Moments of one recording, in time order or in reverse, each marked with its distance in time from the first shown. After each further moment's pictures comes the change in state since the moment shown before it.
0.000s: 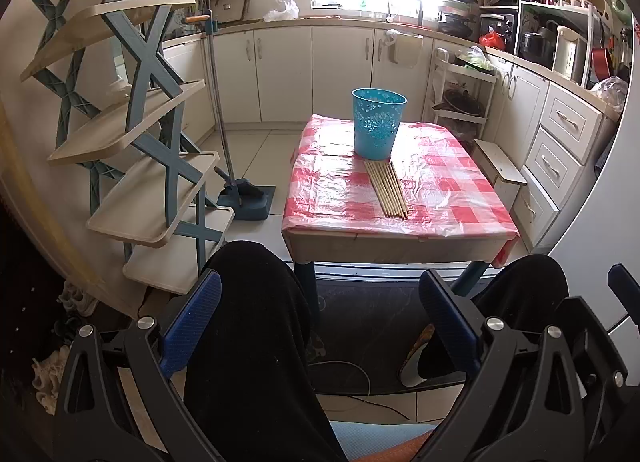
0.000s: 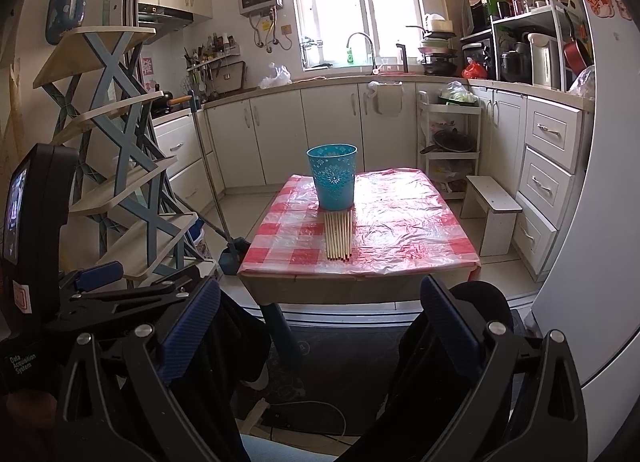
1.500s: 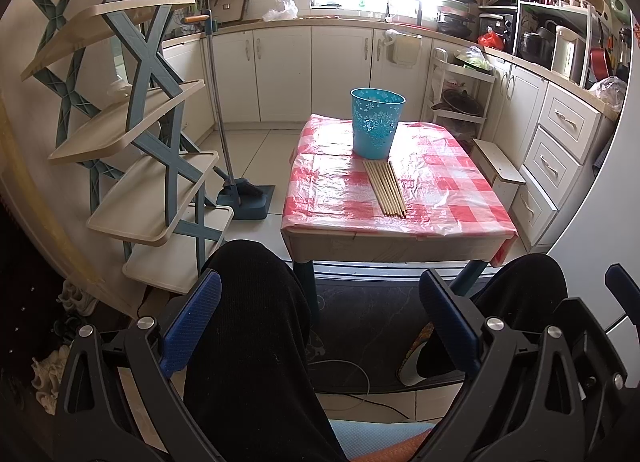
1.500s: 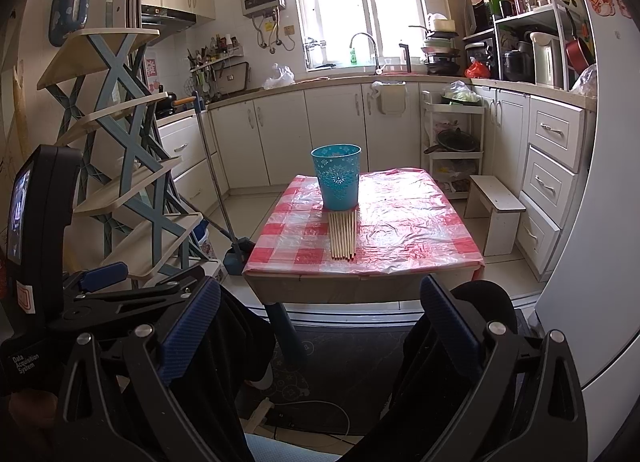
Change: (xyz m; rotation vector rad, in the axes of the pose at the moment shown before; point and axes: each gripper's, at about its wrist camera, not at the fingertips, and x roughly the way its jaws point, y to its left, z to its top) left arm -0.002 0.001 -0.001 -0.002 -0.002 -0.001; right arm -0.002 0.004 -0.002 0.004 -0.001 0.006
